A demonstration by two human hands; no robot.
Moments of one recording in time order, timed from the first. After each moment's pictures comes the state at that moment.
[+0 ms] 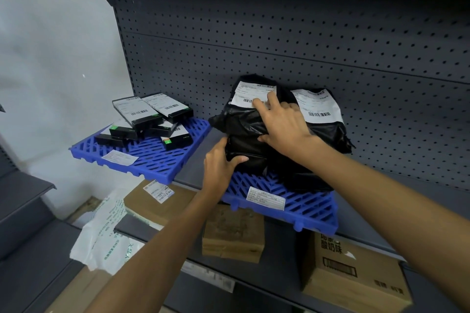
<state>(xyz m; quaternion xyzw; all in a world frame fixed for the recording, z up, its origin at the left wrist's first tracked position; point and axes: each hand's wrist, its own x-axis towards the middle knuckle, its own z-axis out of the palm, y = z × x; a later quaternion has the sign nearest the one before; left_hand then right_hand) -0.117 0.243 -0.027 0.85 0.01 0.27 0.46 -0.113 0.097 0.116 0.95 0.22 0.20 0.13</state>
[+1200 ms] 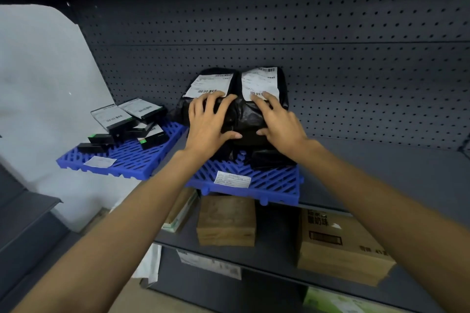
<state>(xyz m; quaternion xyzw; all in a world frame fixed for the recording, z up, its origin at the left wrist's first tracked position) -0.132 0.187 0.061 0.94 -0.11 0.33 0.02 -0.119 -0.007 0.074 0.96 0.19 0.19 -0.09</state>
